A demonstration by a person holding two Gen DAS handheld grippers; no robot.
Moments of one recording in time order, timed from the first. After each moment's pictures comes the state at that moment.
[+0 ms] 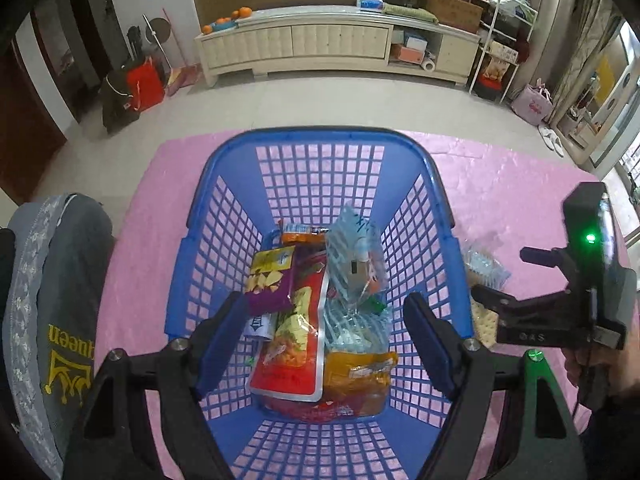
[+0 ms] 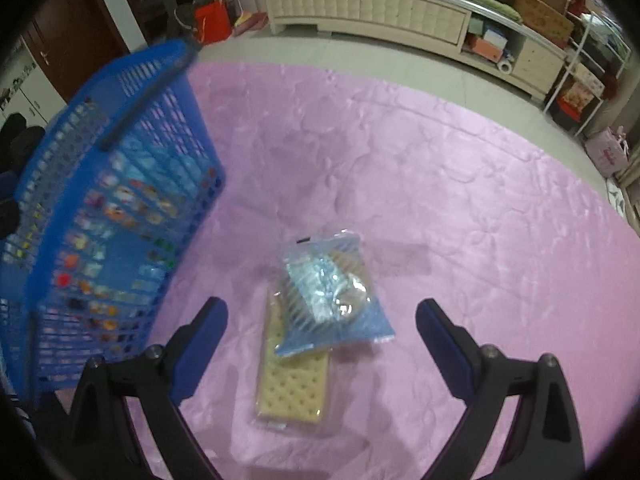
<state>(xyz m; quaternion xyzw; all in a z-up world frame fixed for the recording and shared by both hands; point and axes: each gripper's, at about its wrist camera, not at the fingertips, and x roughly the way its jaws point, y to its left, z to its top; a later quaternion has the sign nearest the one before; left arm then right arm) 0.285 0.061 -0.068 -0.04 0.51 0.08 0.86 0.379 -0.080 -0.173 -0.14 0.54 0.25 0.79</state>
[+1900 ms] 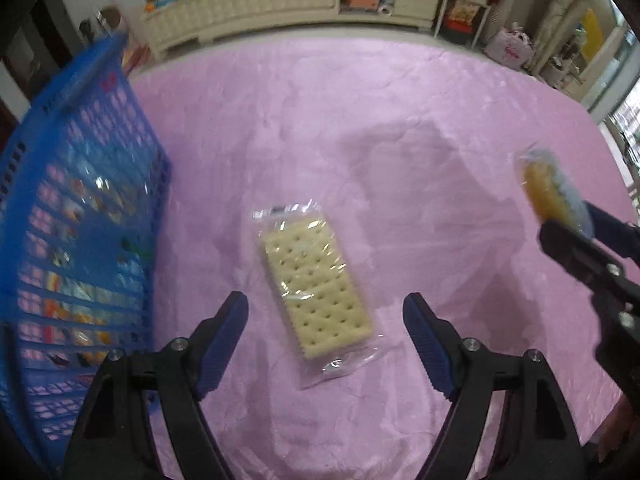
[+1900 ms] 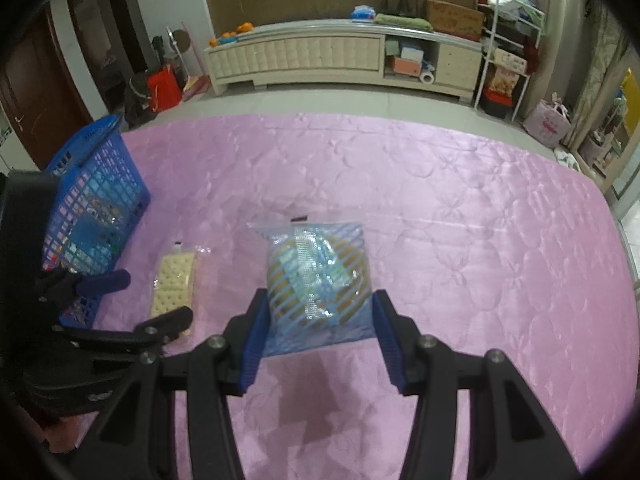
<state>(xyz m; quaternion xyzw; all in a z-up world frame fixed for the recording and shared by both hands) 0.327 -0.123 -0.180 -0.03 0.57 0.04 0.82 0.342 -0.229 -0.143 -0.06 0.47 0.19 0.86</state>
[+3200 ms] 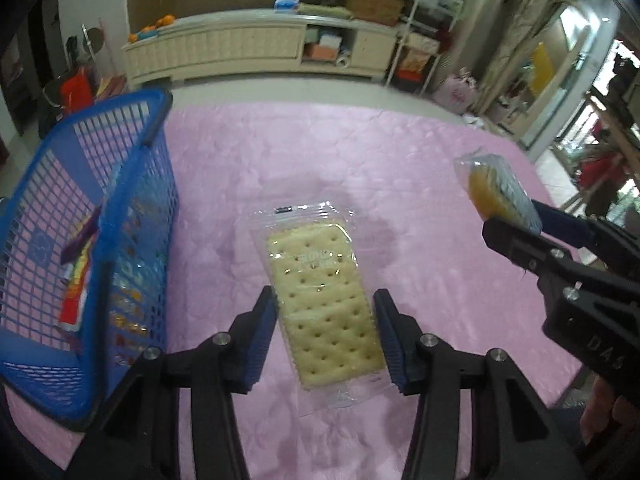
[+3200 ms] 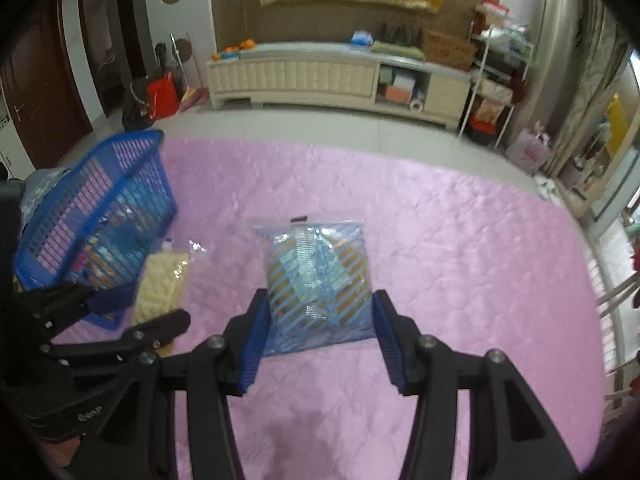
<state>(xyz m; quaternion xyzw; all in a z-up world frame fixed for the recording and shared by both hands) 0.253 -0.125 -0.109 -0.07 0.48 -0.05 0.88 0.281 -0.206 -0.074 -0.09 0.42 0.16 0.89</state>
